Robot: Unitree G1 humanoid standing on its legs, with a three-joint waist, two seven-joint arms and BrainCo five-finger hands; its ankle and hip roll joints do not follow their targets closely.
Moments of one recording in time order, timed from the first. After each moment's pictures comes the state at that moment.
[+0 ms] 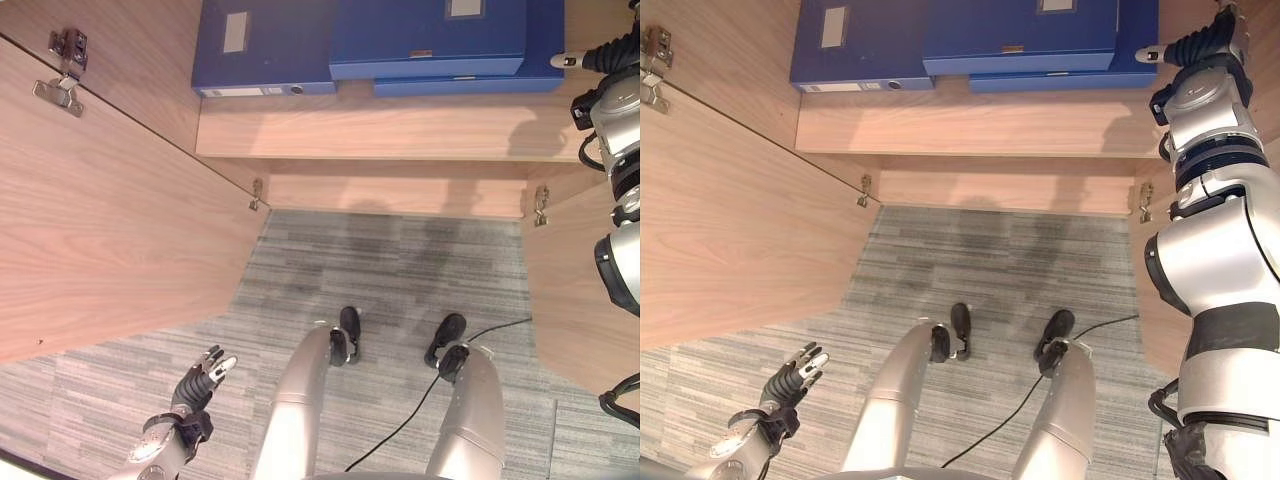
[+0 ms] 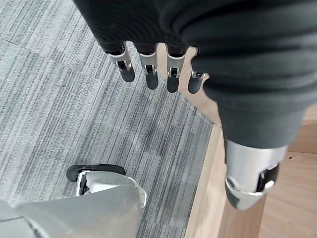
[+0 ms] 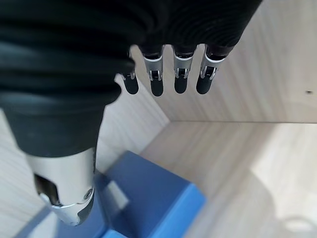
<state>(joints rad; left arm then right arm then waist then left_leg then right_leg) 0.28 0.62 -0.32 0.23 -0.90 -0.05 0.06 -1.56 -0.76 0.71 1.44 0.21 0.10 -0.27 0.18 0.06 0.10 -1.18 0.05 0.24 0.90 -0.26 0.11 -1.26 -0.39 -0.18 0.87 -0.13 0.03</state>
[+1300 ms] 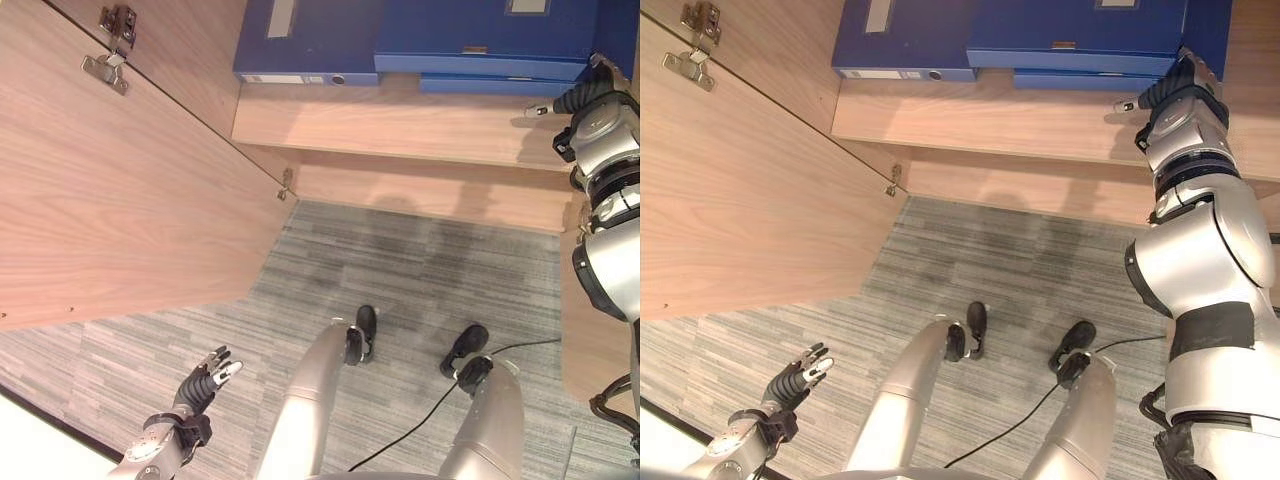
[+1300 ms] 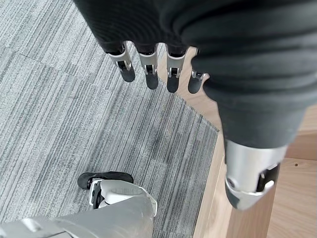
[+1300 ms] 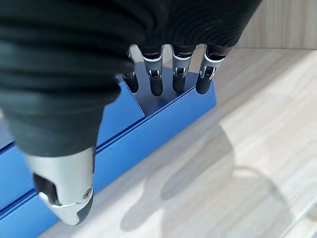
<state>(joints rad) 0.28 0.64 -0.31 0.22 -0.84 -0.04 0.01 -1.53 -0.70 0.73 1.50 0.01 0.13 -0.16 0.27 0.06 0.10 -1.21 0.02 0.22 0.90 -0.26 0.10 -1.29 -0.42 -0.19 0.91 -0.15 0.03</state>
